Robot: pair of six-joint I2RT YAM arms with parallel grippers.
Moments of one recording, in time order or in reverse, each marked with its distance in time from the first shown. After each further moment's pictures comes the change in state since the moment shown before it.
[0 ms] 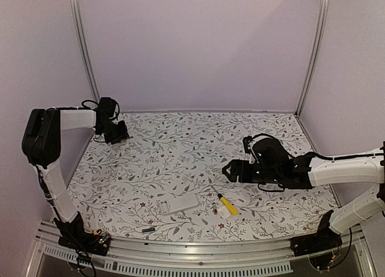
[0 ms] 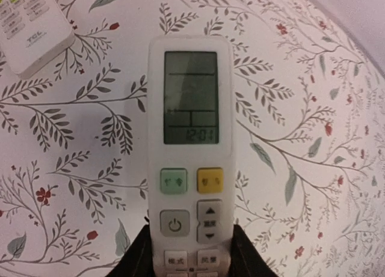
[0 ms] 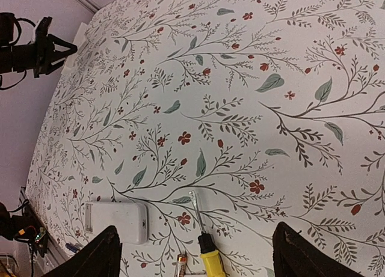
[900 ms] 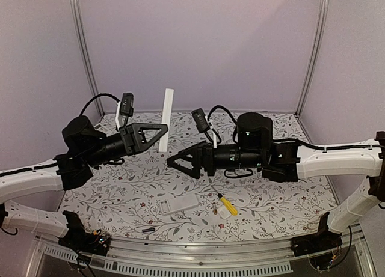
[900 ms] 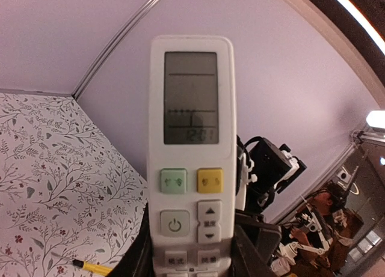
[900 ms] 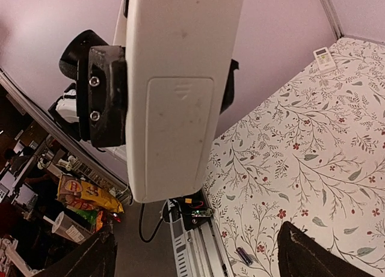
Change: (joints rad) left arm -0.715 -0.961 -0.690 0.945 0.336 -0.348; right arm 0.209 0.125 0.353 0.304 -0.467 -0.152
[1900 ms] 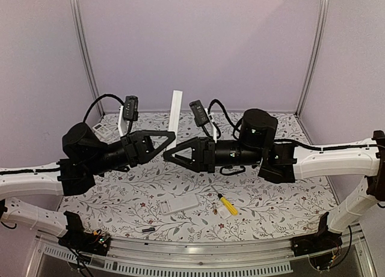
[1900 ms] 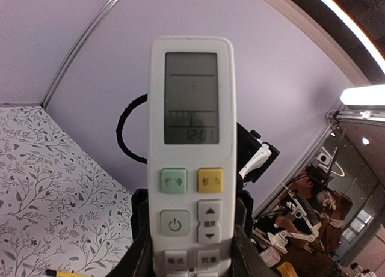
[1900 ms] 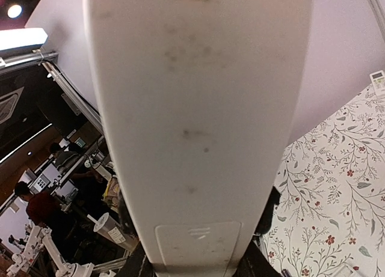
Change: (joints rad) left arm -0.185 0.016 -0.008 0.116 -0.082 0.052; right arm 0.027 0.035 0.021 0.217 -0.133 0.088
